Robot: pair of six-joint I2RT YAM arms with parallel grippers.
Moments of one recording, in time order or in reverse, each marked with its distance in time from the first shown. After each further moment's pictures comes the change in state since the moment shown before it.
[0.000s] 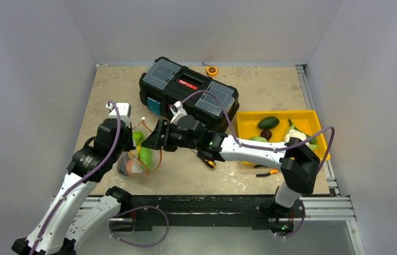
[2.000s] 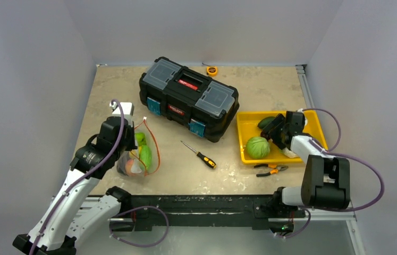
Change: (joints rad) left arm 0.000 0.035 0.000 0.001 0.019 0.001; right arm -1.242 -0.343 -0.595 -0.328 0.058 -0.373
